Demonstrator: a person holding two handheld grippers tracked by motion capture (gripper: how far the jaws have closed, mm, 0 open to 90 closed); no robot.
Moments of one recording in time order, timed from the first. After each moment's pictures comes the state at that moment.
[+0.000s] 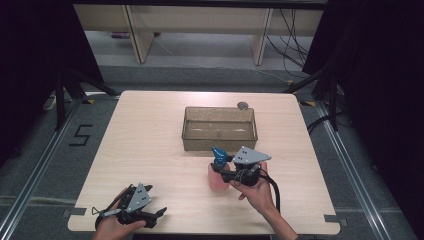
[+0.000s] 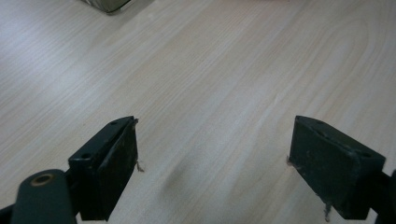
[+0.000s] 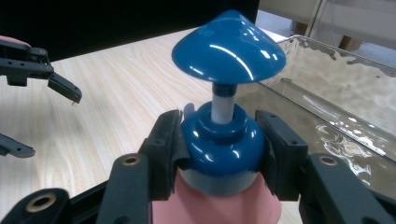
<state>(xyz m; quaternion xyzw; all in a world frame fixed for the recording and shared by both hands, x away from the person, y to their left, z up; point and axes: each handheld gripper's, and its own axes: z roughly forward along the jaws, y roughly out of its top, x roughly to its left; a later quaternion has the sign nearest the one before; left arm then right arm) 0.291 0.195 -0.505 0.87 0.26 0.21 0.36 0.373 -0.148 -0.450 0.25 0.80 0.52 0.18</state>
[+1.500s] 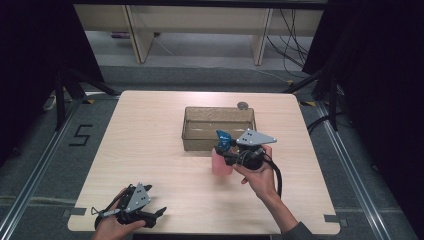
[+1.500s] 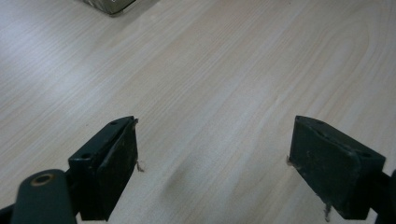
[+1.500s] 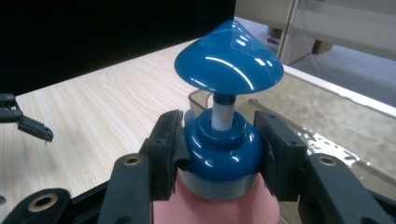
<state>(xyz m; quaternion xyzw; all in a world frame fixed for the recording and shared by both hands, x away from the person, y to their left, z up) 0.291 0.197 -0.505 0.87 0.26 0.22 0.36 0.395 -0.151 -0.411 0.29 0.78 0.52 0.18</state>
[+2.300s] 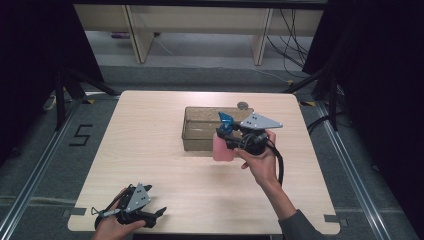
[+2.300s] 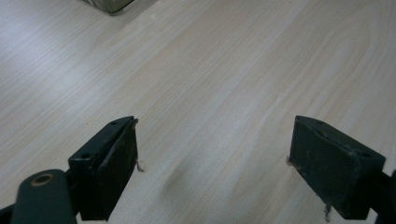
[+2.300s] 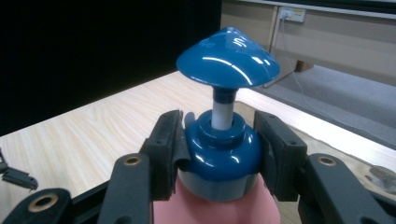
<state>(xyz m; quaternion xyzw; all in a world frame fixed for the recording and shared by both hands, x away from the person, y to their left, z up) 0.291 0.196 -0.506 0.87 0.26 0.22 0.37 0.413 -0.152 -0.373 0.30 0.75 0.54 0.21</state>
